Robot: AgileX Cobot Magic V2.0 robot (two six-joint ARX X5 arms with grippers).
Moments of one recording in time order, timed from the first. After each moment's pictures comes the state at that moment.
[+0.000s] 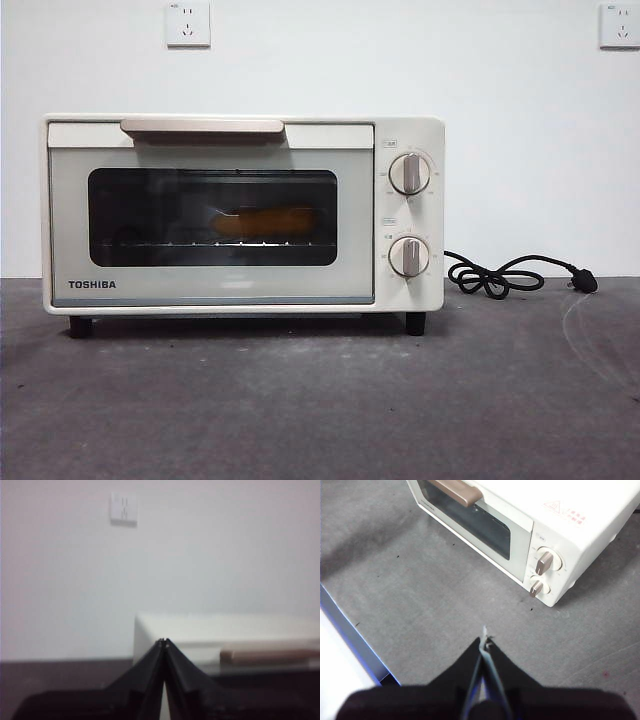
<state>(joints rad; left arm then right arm) -0.06 0.01 0.02 0.29 0.08 -0.10 0.51 1.08 1.34 -1.05 -0.23 -0.20</state>
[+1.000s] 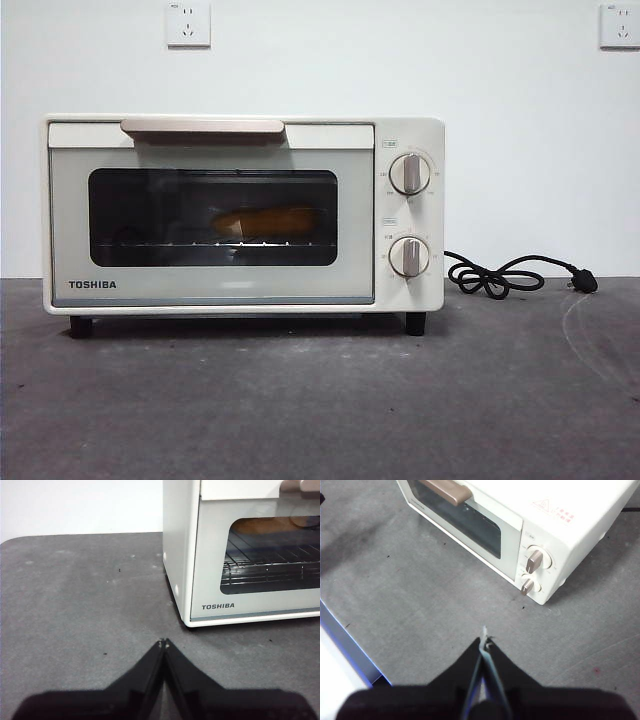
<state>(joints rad) -0.06 0.01 0.02 -0.18 -0.02 -0.01 0.51 1.08 1.34 -1.05 -0.20 -0.20</state>
